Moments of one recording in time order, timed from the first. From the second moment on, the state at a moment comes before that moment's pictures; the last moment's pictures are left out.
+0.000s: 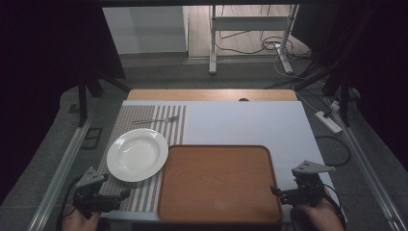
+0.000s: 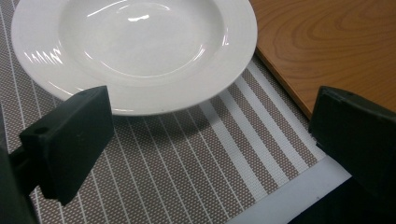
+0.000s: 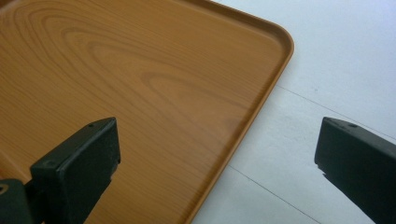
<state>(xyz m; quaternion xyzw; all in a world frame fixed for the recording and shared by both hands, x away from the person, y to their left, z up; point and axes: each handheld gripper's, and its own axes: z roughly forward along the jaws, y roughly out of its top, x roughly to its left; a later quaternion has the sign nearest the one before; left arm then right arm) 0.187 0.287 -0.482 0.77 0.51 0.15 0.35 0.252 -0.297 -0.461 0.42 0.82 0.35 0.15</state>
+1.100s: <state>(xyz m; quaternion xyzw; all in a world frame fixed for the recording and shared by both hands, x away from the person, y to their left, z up) 0.242 0.292 -0.481 0.77 0.52 0.11 0.36 0.252 -0.295 -0.462 0.42 0.83 0.34 0.15</state>
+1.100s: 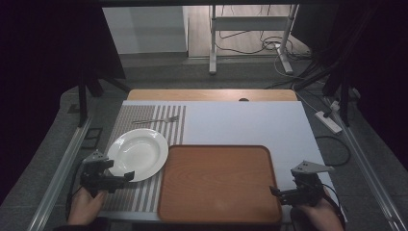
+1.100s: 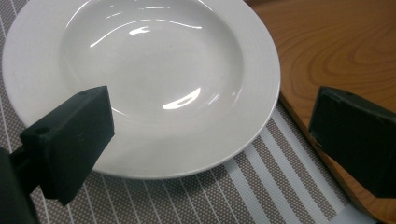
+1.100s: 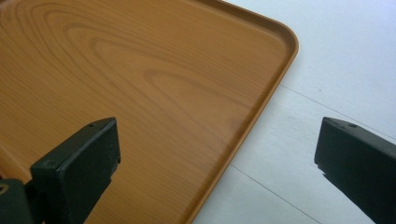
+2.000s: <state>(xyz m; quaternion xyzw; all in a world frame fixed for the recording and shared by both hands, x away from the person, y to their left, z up) 0.324 0.284 -0.481 0.78 0.53 0.11 0.32 0.252 -0.295 -0.462 0.42 0.83 0.34 0.15</state>
